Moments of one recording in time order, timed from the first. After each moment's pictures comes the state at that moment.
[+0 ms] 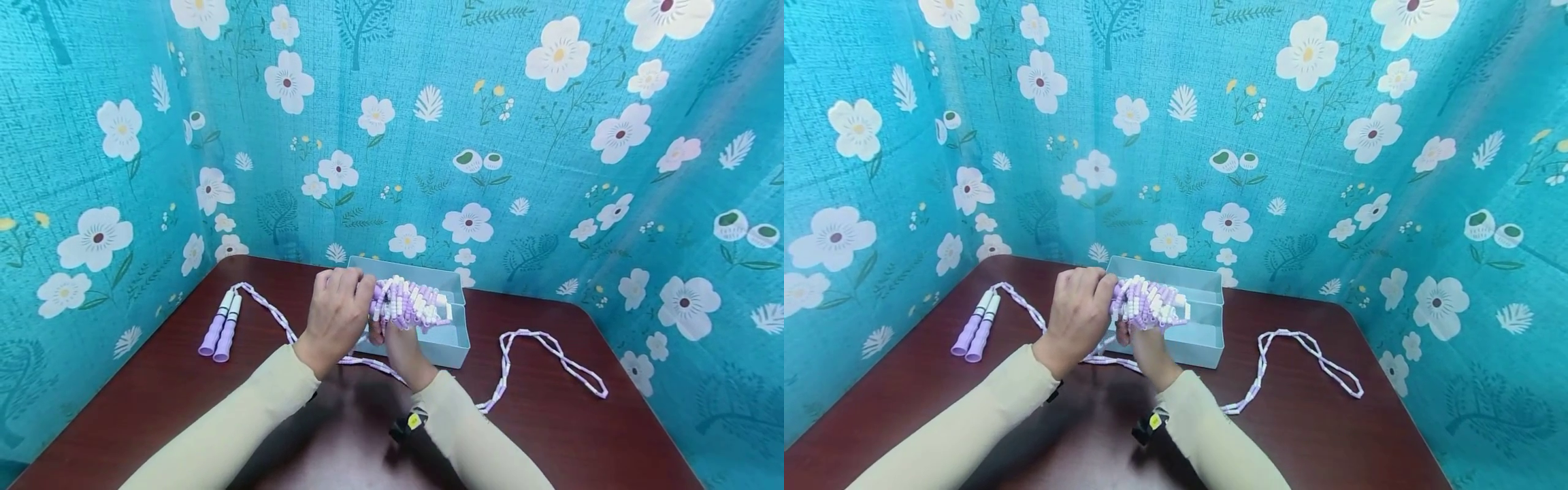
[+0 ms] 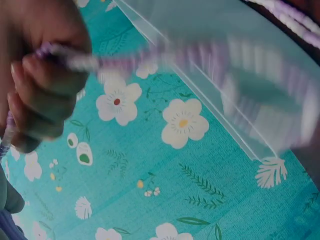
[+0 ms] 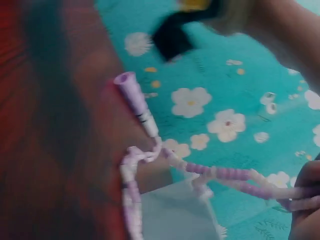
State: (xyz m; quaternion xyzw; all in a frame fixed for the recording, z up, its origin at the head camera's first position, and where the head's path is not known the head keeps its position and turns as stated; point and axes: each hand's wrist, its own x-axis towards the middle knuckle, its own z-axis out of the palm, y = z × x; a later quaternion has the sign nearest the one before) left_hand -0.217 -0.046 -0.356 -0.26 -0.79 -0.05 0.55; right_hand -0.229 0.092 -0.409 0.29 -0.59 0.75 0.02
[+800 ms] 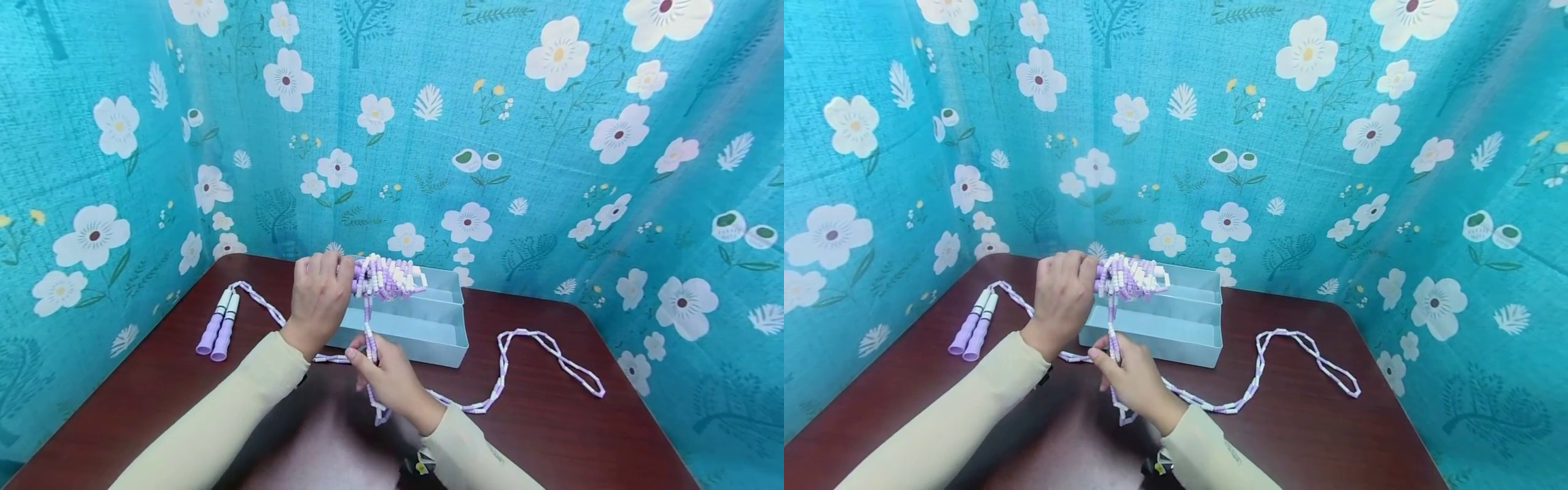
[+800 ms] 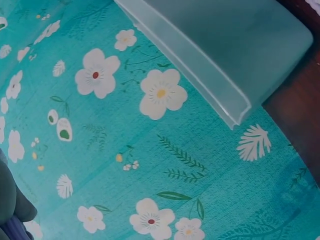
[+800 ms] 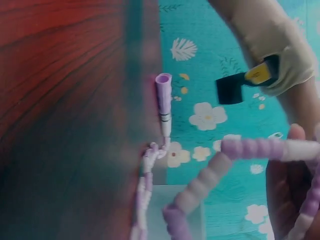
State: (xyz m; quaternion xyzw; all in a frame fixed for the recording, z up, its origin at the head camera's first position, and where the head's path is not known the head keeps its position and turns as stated) left_hand -0.237 -0.068 -0.351 -0.19 -0.81 -0.02 0.55; right_hand -0.174 0.096 -0.414 0.29 -0.79 0.53 0.02
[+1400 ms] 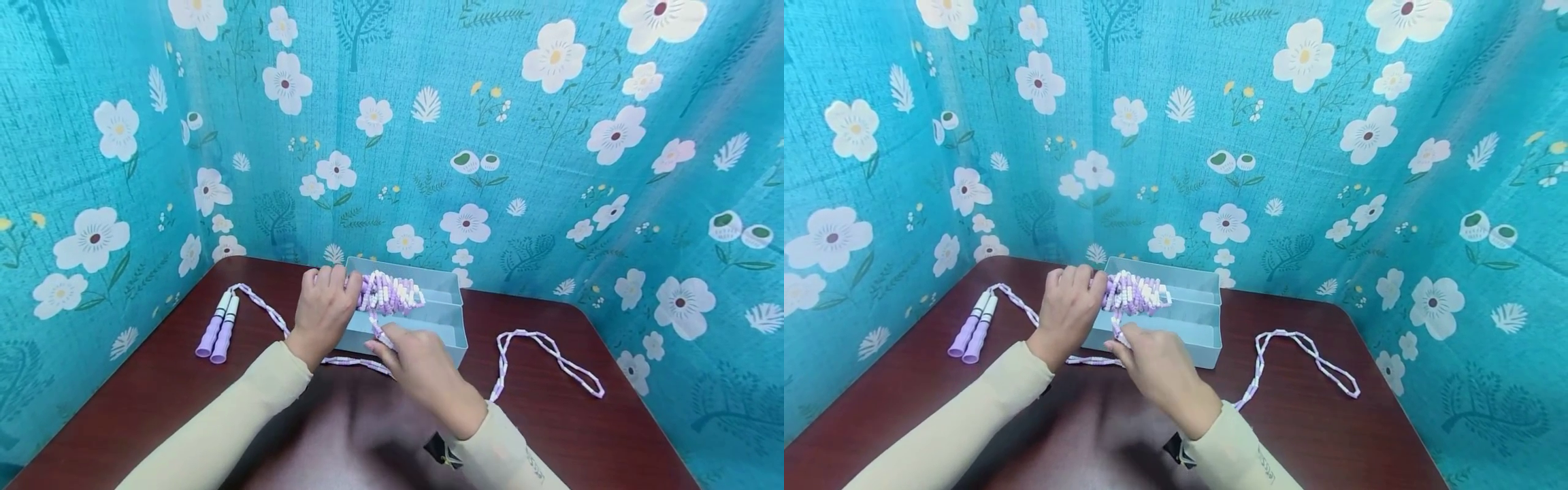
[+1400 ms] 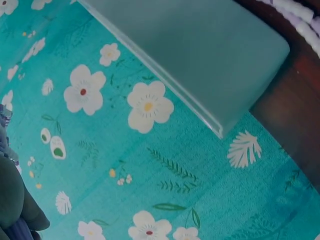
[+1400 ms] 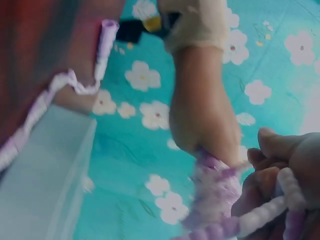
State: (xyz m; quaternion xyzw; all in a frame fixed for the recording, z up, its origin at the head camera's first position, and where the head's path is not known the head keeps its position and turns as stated) left_hand -0.236 -0.064 -0.369 -0.20 -0.83 0.05 0.52; right_hand -0.158 0.127 -0.346 0.38 -0.86 0.19 0.29
